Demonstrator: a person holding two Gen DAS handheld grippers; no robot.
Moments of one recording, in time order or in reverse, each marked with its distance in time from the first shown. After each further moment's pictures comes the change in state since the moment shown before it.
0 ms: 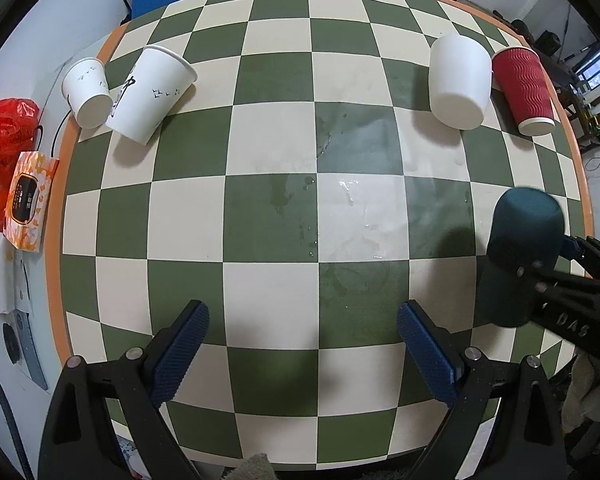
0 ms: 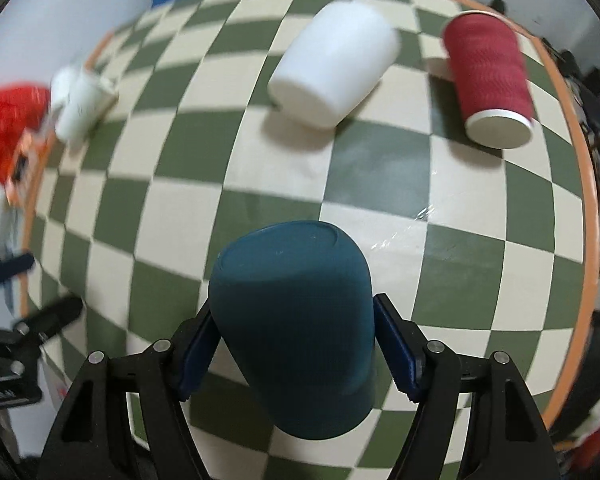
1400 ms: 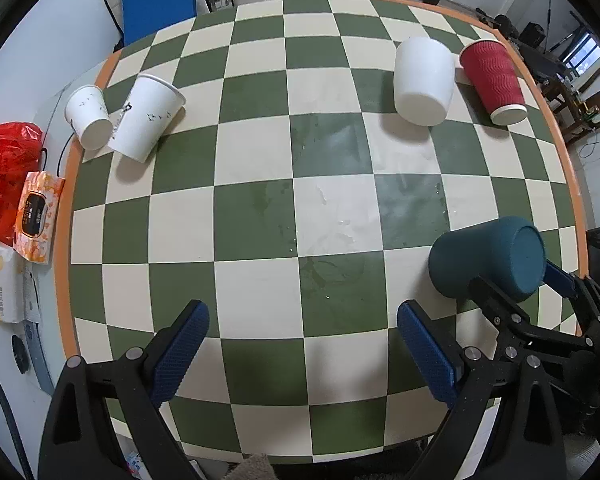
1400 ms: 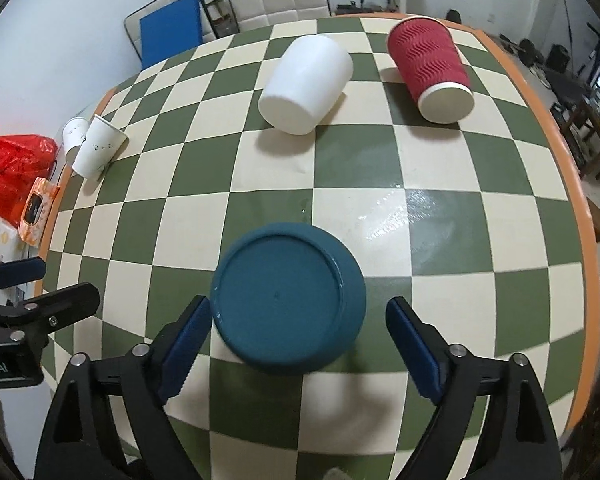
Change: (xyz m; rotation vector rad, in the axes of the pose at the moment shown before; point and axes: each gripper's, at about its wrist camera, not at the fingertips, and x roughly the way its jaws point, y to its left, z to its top) left arm -0.025 -0.019 -0.014 0.059 -0.059 0.012; right arm -0.027 0.000 -0.066 0.100 -0.143 -0.027
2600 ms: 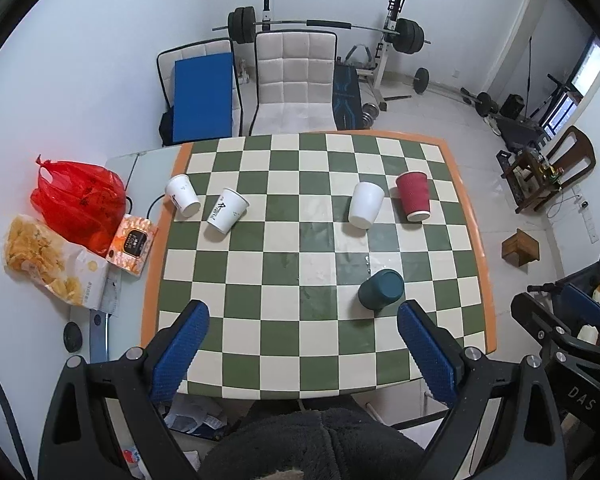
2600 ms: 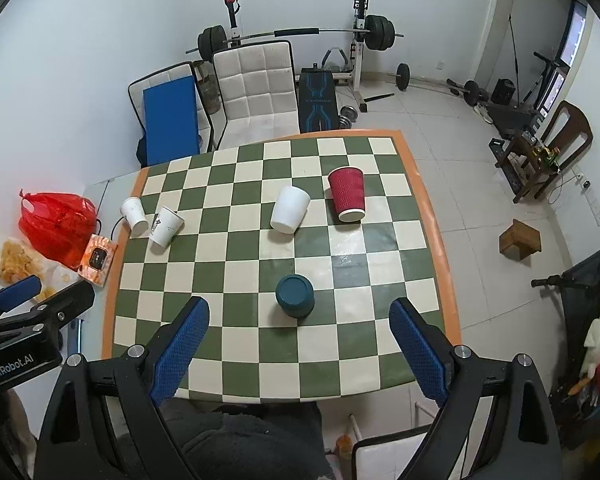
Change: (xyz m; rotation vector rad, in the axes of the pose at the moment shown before) left arm -0.292 0.018 -0.049 -0.072 -0.273 -0.030; right arm -0.358 0.050 -0.006 0.040 -0.166 -0.120
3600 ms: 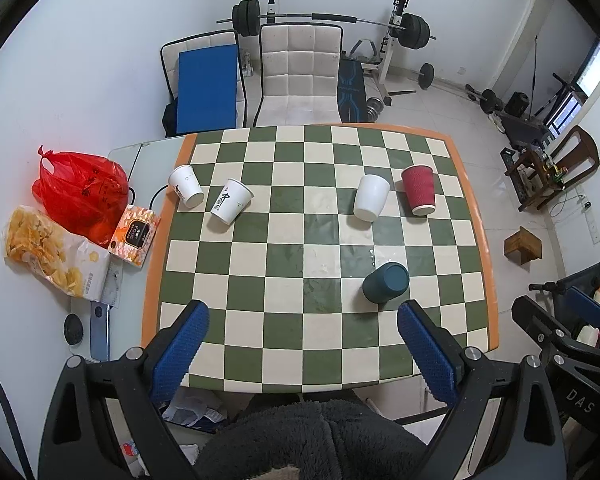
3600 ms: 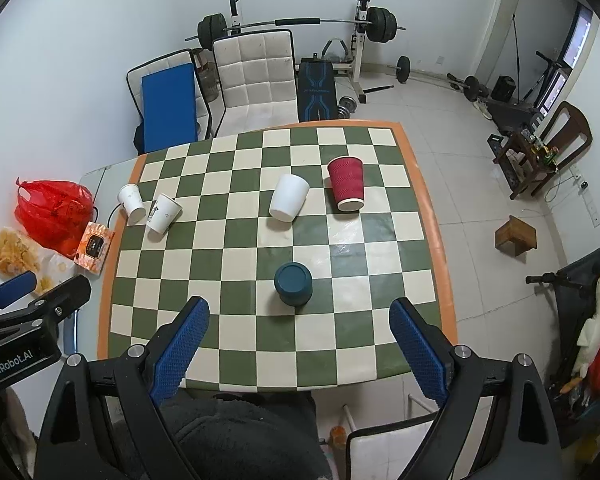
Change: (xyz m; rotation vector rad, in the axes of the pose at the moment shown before) left arm 0.004 0.000 -0.006 -0.011 0.025 0.014; right arm 0.018 0.004 0.008 -0.018 0.040 -0.021
